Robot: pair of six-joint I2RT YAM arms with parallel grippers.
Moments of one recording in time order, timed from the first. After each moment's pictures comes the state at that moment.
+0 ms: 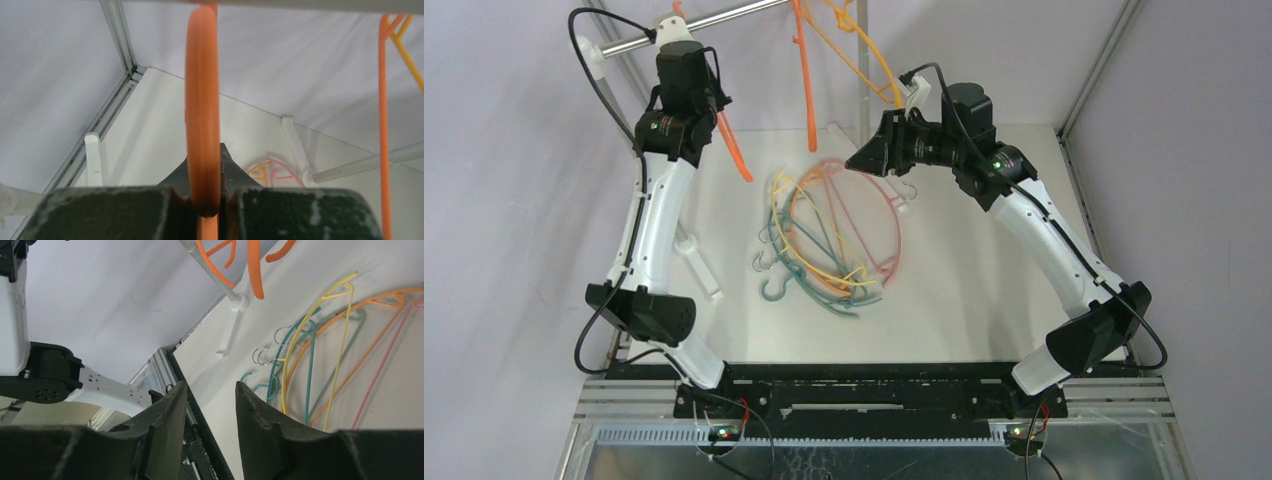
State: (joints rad) left arm -0.20 1.66 2.08 -0.68 -0.48 -0.30; right arm 0.51 1.54 1.71 -0.43 -0.64 0.48
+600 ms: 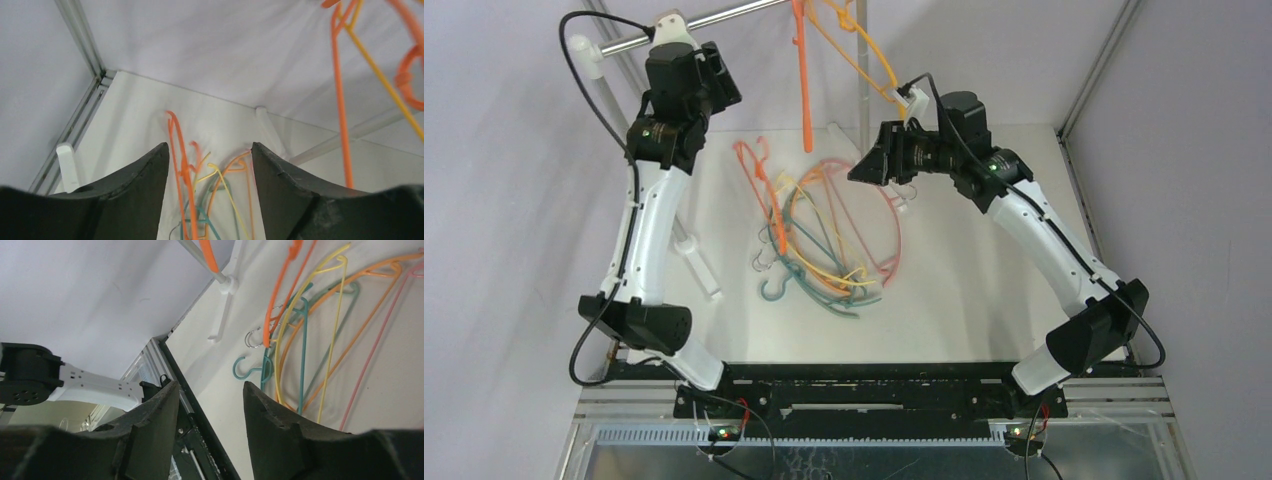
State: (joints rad) left arm -0.19 1.63 2.04 -0.65 -0.34 -0.30; right arm 0.50 1.54 1.67 -0.49 -0.63 0.47
